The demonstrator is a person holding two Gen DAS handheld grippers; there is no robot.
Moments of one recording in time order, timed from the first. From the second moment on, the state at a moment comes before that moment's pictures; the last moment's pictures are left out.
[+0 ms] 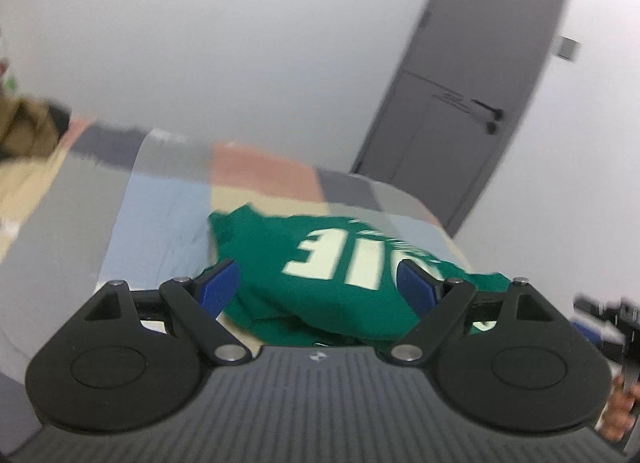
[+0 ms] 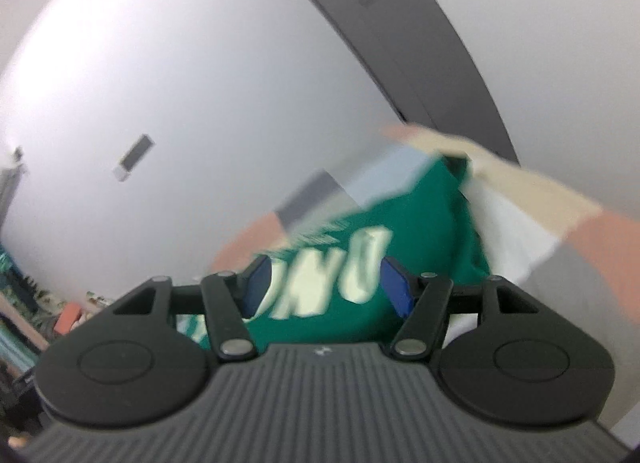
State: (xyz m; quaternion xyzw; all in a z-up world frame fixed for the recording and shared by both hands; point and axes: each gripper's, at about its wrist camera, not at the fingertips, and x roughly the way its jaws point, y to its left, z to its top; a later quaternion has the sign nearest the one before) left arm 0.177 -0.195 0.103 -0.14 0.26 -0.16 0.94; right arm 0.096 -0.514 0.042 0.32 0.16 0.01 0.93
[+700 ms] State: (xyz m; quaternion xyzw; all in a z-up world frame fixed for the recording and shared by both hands) left arm 0.022 -0.184 0.171 -0.09 0.18 -0.20 0.96; right arm -0.017 -0.383 0.109 0.14 0.13 0.05 0.98
